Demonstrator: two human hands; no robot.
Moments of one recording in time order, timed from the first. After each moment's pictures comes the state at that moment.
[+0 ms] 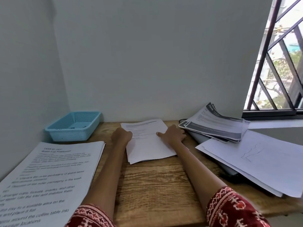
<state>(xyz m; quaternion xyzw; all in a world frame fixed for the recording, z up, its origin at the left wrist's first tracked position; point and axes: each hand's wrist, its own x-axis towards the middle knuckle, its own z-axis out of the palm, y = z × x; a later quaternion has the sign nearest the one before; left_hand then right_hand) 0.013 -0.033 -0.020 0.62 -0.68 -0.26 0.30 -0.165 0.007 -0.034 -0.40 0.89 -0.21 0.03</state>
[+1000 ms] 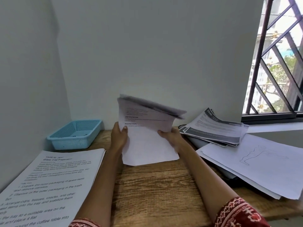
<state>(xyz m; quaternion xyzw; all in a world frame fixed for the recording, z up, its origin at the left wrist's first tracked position) 0.020 -0.030 -0.013 0.39 -0.62 -0.38 0.56 -0.175 0.025 -0.027 -0.39 0.57 -0.63 0.35</state>
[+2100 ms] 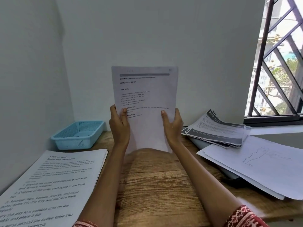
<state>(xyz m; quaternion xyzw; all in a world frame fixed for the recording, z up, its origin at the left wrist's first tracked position) 0.016 -0.007 0.021 0.25 -0.60 -0.18 0.74 -0.129 0.037 0.010 -0.45 0.48 -0.75 -0.03</state>
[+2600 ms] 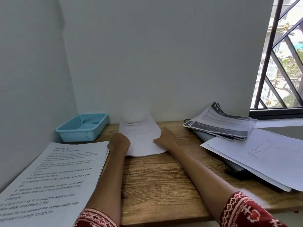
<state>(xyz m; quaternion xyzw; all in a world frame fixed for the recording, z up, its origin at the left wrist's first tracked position) 0.032 -0.022 -0.027 0.70 -0.64 -0.15 0.27 -0.126 0.021 -0.039 -0.56 0.76 -0.32 0.07</state>
